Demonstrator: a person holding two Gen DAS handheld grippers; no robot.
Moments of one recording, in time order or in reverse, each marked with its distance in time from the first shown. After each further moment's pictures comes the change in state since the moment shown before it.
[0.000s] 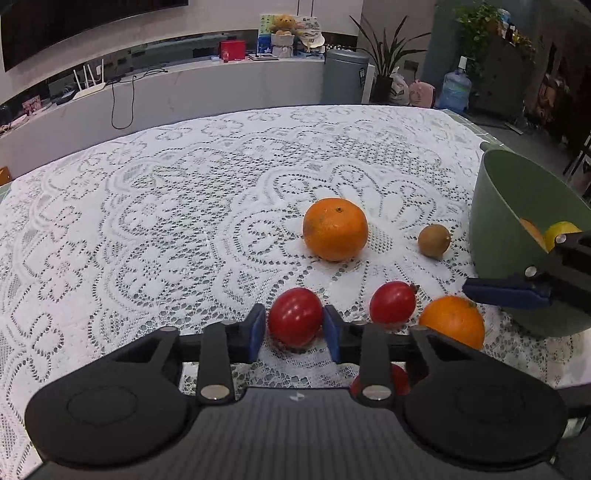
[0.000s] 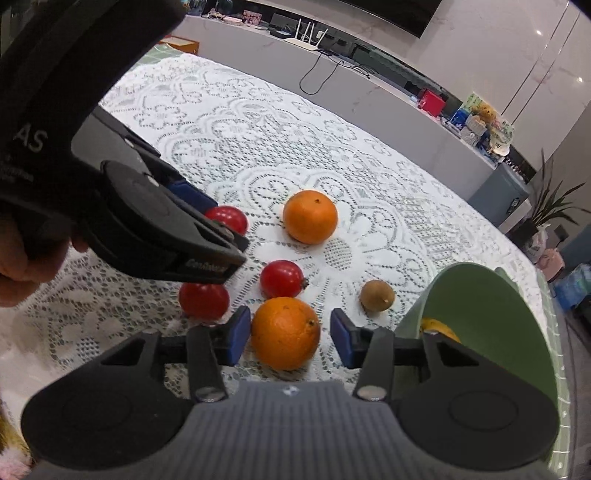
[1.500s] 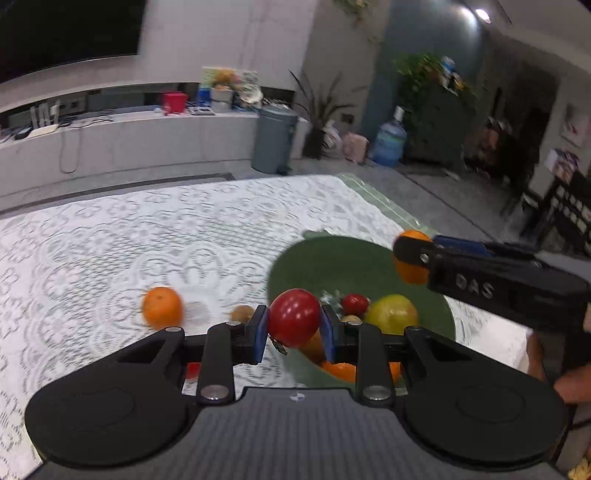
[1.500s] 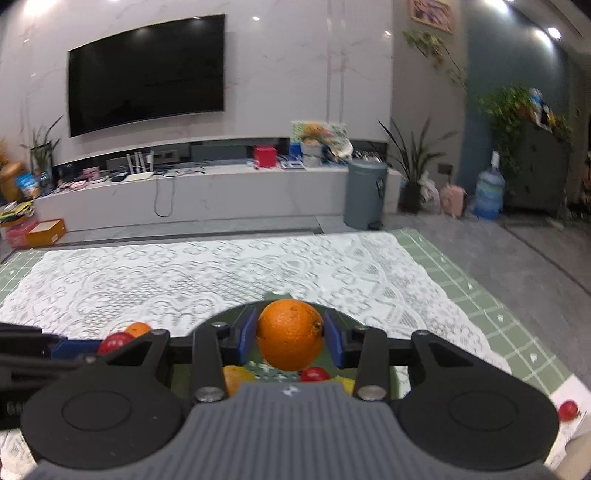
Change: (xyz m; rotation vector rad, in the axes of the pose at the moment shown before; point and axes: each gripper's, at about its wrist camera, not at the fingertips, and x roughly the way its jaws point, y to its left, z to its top) left arm -0.077 -0.119 0.035 0.017 -0.155 -0.195; right arm -0.107 -0.146 -0.062 0.635 -0.287 -0.221
